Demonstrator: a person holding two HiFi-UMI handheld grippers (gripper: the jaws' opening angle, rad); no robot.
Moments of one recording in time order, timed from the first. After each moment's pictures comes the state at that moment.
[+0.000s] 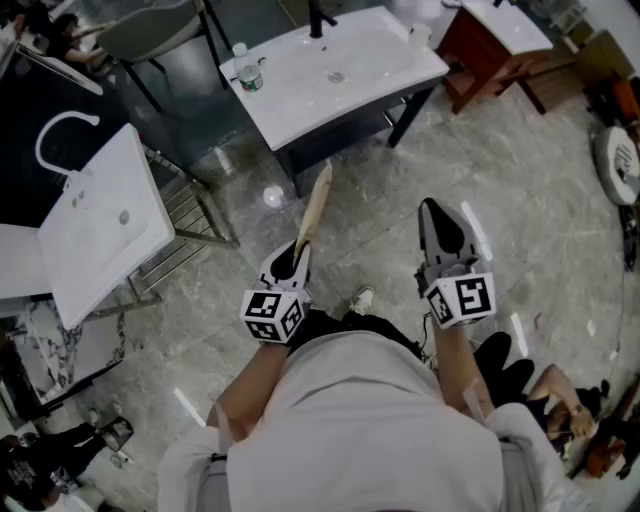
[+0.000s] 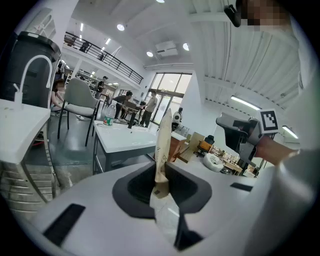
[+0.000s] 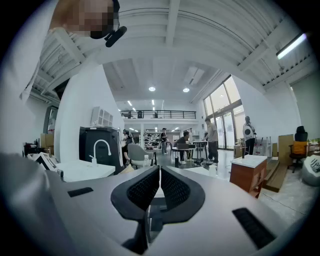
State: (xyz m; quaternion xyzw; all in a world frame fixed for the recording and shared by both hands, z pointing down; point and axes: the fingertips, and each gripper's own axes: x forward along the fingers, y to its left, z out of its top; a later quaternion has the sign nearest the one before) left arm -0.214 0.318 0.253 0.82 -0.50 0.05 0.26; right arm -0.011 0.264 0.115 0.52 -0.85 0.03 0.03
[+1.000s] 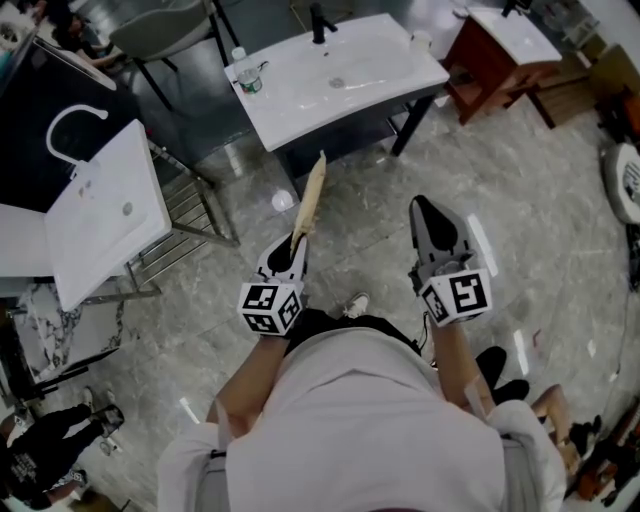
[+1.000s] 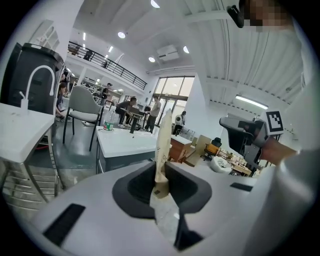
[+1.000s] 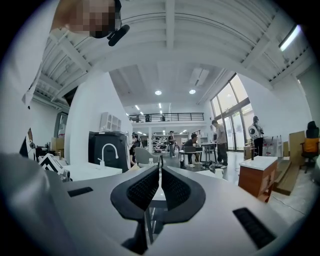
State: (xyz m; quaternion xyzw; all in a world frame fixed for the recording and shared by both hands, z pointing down) left arm -0.183 0.310 0.238 0.80 -0.54 0.04 0.24; right arm 0.011 0.260 0.104 0.47 -0.88 0.02 0.01
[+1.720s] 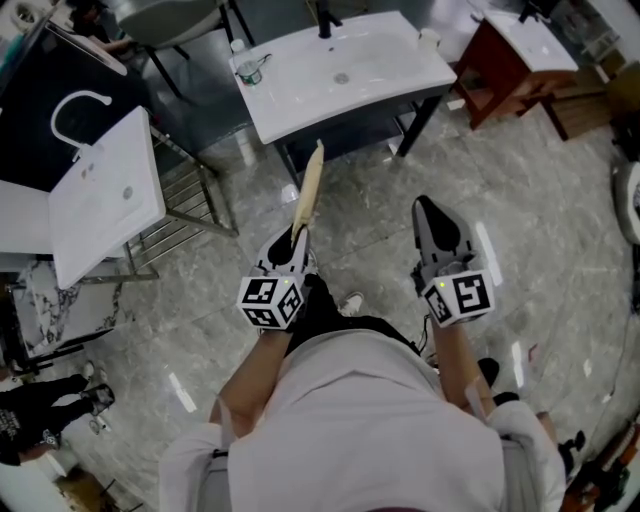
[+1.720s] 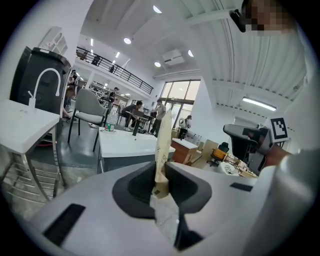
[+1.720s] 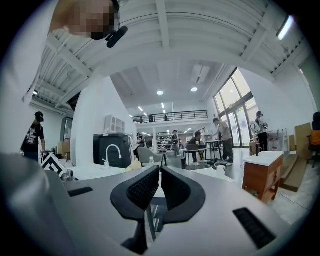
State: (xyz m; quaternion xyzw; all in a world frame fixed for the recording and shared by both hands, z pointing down) left arm -0.144 0.298 0.237 0.78 -0.58 0.02 0.24; right arm 0.055 0.247 0.117 0.44 -0.90 0.04 0.01
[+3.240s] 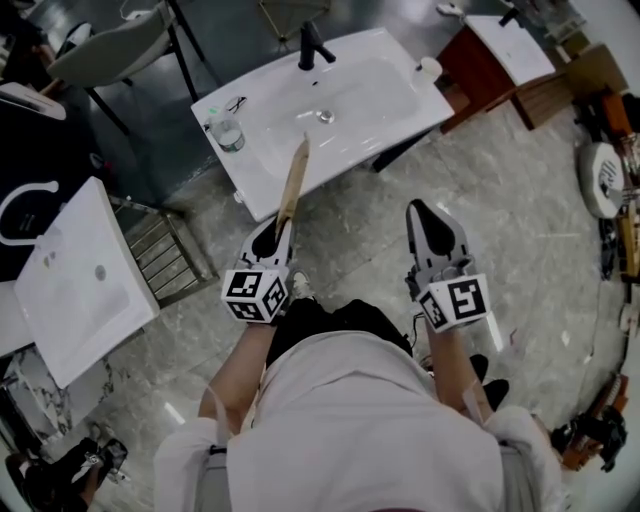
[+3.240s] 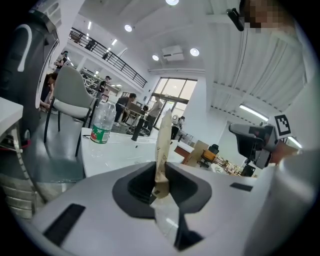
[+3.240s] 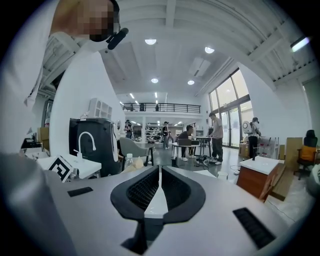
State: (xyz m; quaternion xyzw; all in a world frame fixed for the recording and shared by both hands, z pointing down) left arm -0.241 0.062 0.269 0.82 -0.51 0.01 0.27; right arm -0.040 0.053 0.124 0.50 -0.86 0.03 0.07
